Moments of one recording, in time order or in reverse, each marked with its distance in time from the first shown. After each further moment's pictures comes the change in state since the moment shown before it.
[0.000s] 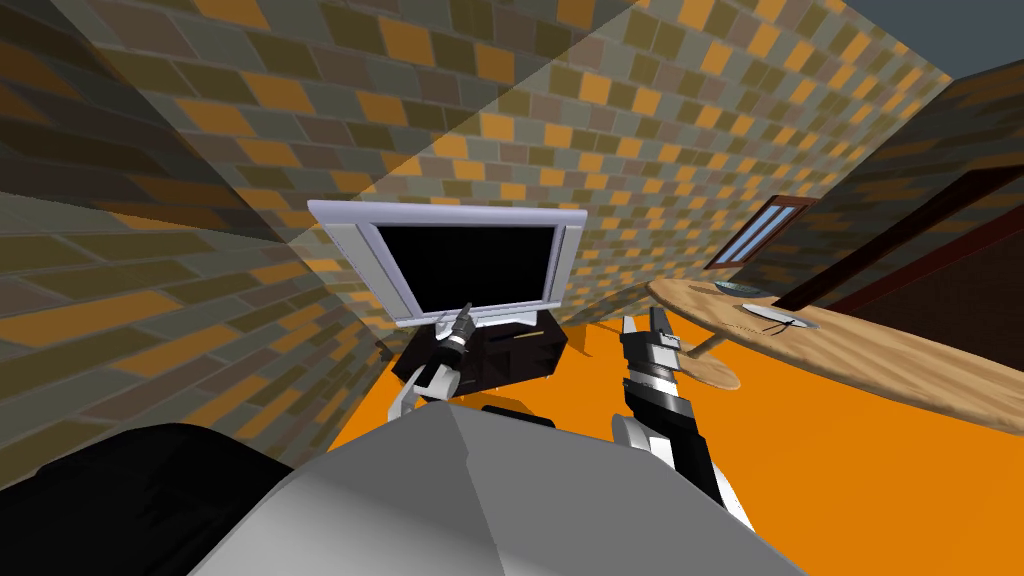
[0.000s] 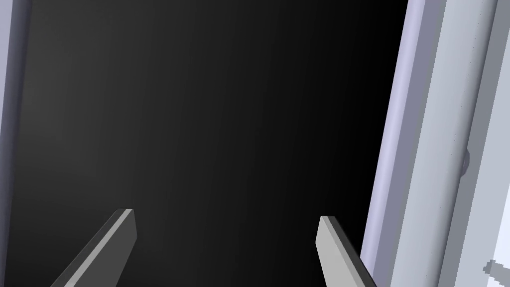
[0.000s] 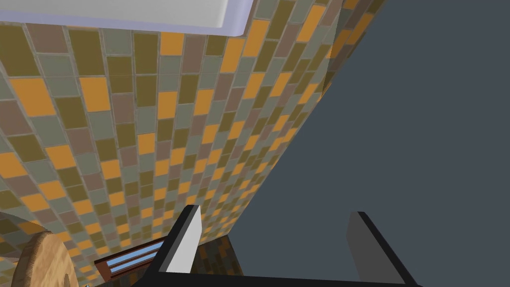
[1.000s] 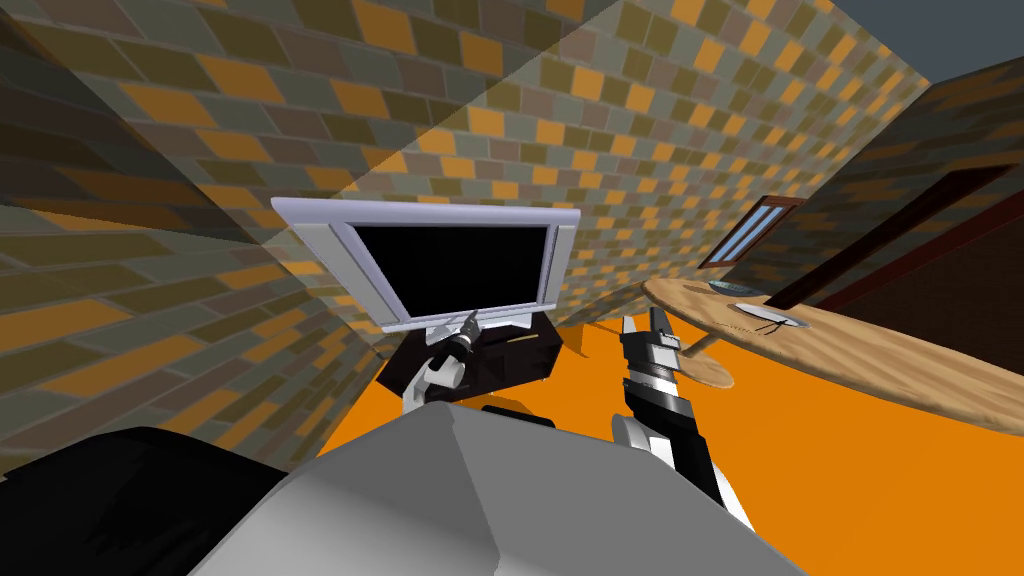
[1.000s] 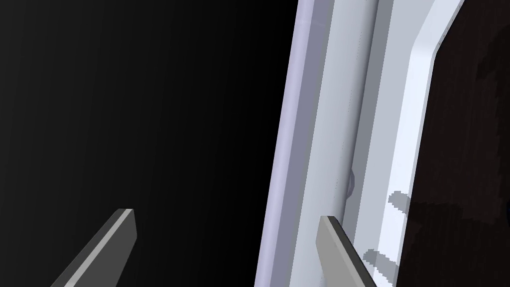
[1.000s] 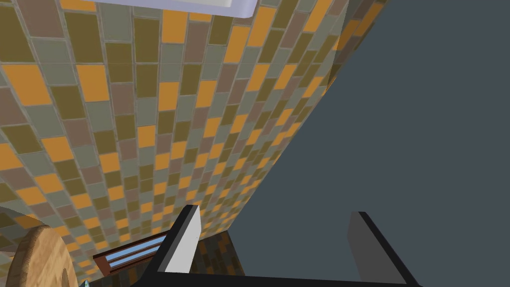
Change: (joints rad) left arm -0.117 0.020 0.007 0.148 0.060 0.235 0.062; right arm 0.000 0.000 0.000 0.000 0.000 0.000 0.000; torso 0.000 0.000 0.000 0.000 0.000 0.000
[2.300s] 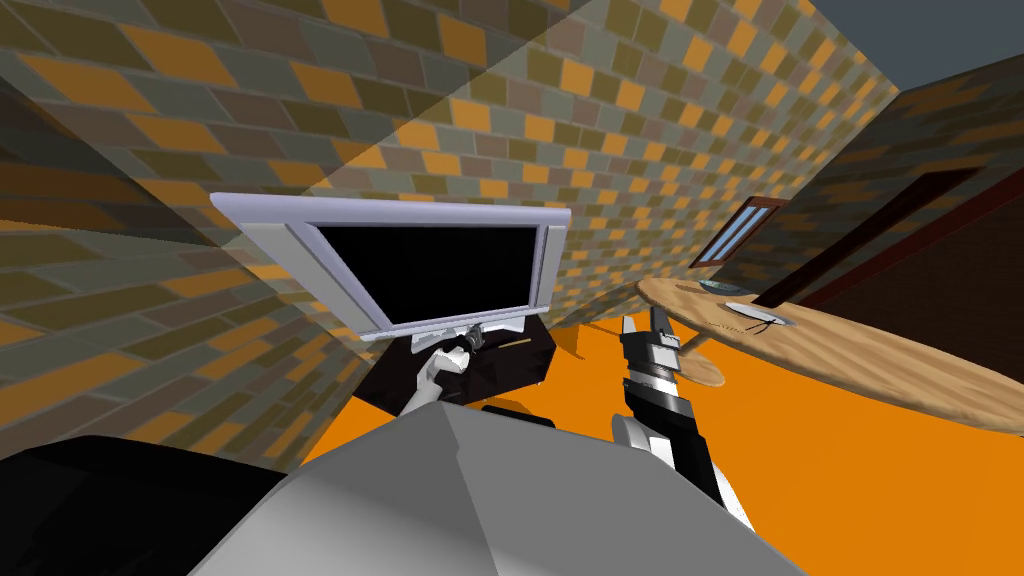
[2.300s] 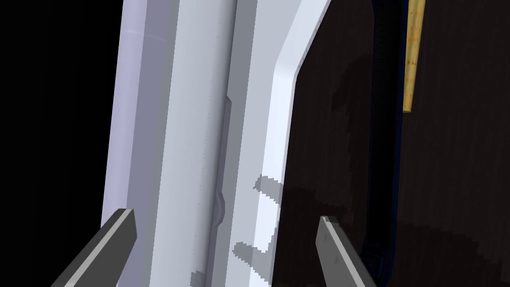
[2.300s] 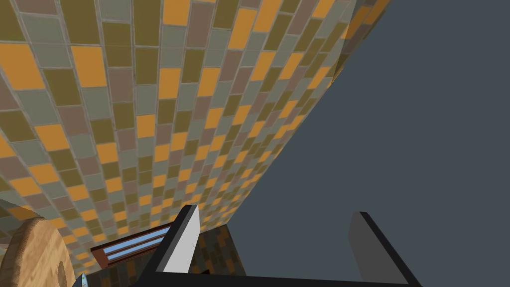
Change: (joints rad) left arm -0.168 0.036 0.013 0.228 0.089 0.335 0.088; right arm 0.000 0.000 0.000 0.000 0.000 0.000 0.000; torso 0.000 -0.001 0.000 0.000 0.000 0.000
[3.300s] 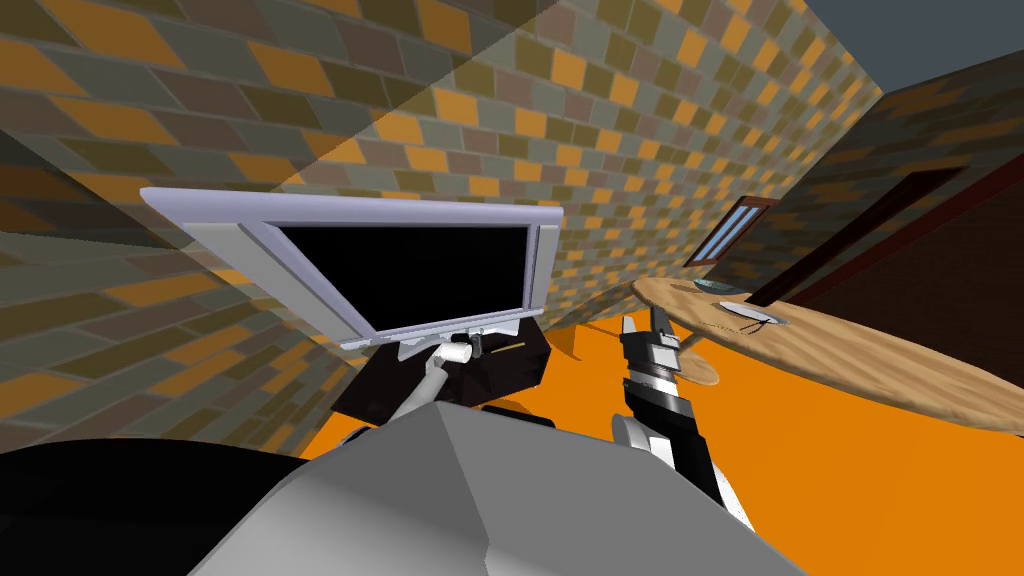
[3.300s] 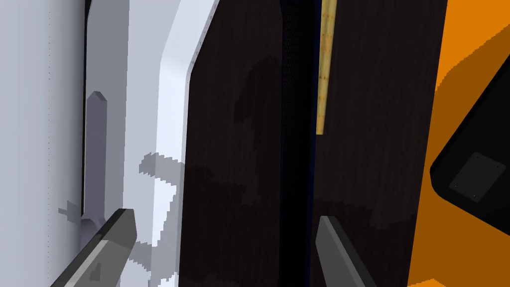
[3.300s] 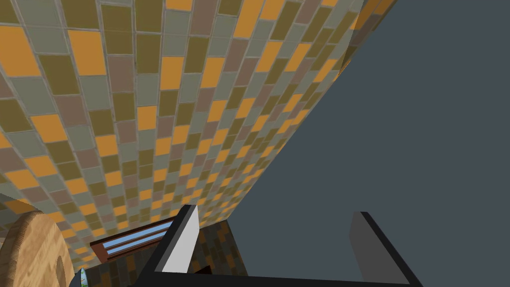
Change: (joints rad) left arm -0.149 0.031 0.010 0.233 0.062 0.262 0.066; right arm 0.000 0.000 0.000 0.000 0.000 0.000 0.000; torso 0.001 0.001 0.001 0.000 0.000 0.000
